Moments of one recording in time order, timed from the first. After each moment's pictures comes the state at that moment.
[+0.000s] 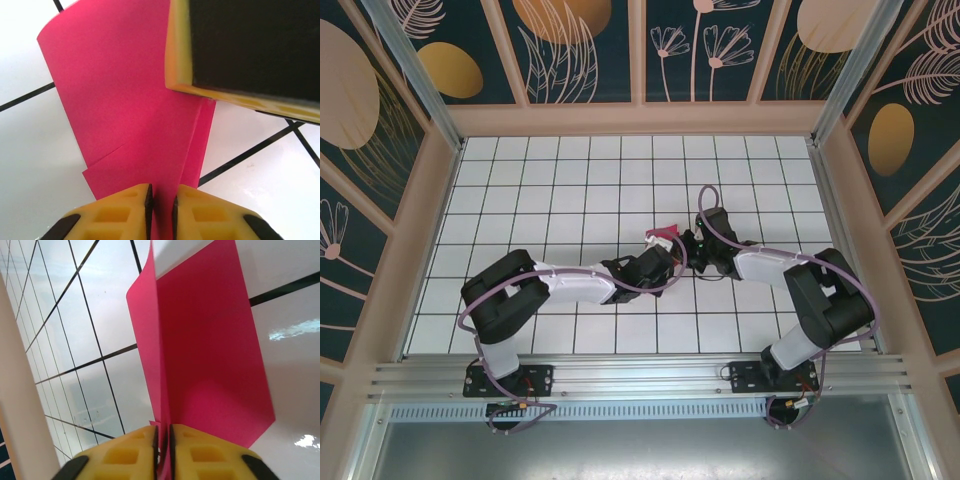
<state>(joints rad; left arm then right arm) -1.04 1.82 0.97 -0.06 -0.29 -0.46 0.50 1.55 0.67 0.08 -0.39 1.04</state>
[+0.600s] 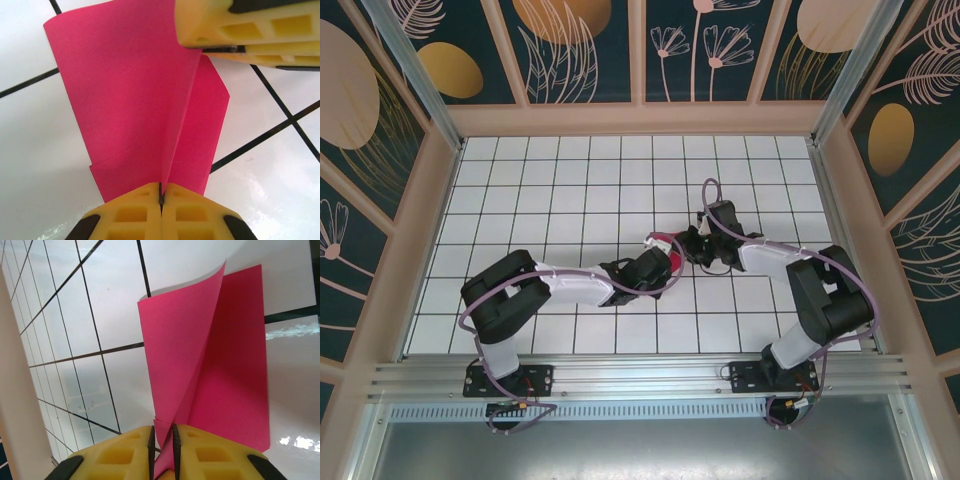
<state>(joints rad) -1.04 1.82 0.93 -0.01 -0.27 -0.47 0.44 1.57 0.73 -0.01 -0.48 0.90</state>
